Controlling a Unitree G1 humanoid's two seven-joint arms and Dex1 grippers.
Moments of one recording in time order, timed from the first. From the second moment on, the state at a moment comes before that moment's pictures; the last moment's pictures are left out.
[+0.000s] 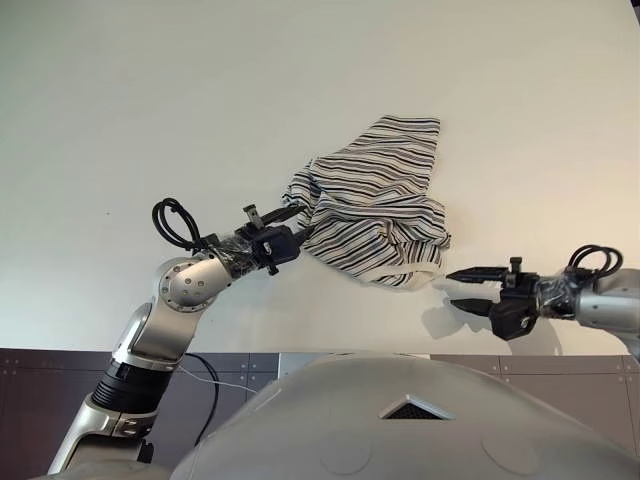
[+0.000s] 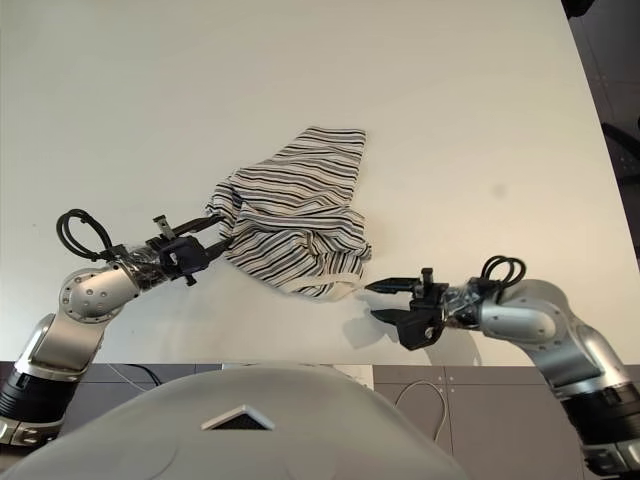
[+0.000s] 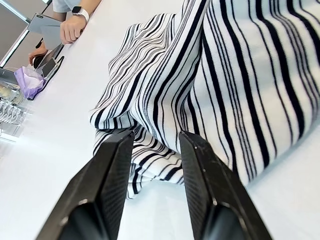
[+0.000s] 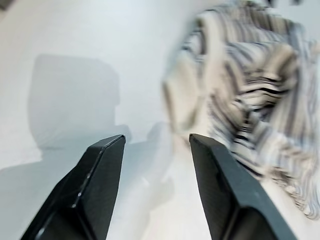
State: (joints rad) left arm 0.28 0.67 -0.23 -0.34 0.20 -0.09 -0.59; right arm 0.35 -0.99 0.21 -0.18 -0.24 -0.71 0.85
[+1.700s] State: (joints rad) left arm 0.16 0.48 -0.09 -0.33 0.13 -0.03 -0.43; right arm -0.60 -0.78 0.26 0.22 0.90 0.51 0.44
